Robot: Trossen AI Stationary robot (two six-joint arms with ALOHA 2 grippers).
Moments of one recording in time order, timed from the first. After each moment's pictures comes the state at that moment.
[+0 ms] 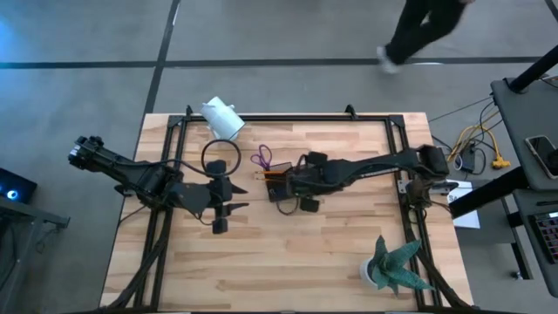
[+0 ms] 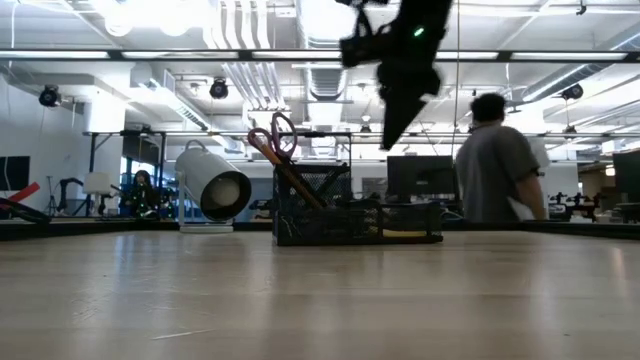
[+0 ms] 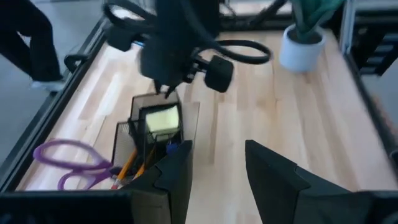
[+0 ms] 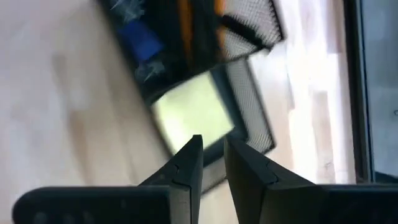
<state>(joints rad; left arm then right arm) -0.41 1.16 1.23 -0.70 -0.48 -0.26 0.09 1.83 1.49 -0.99 0.42 0.20</state>
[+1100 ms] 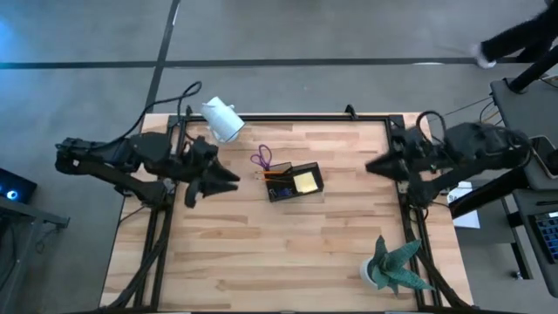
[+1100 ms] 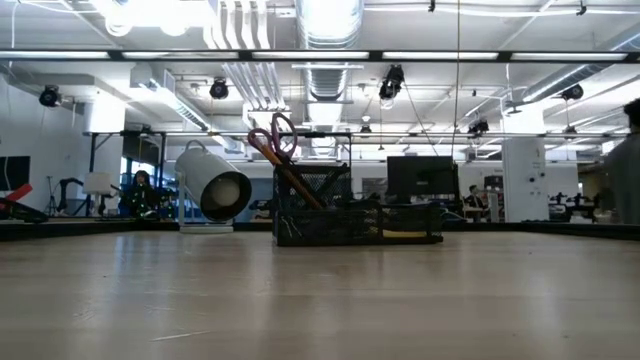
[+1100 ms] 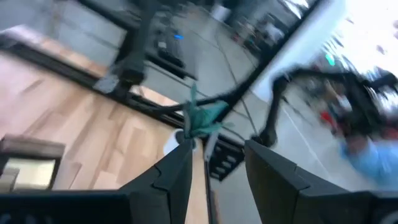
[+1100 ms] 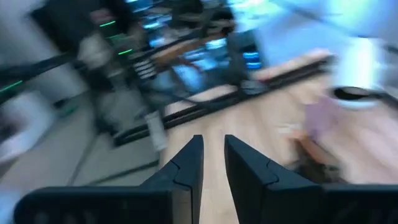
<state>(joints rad) -0.20 0.96 1.24 -0.40 -0.01 -0.62 0.32 0.92 1.41 -0.78 0.25 0.55</state>
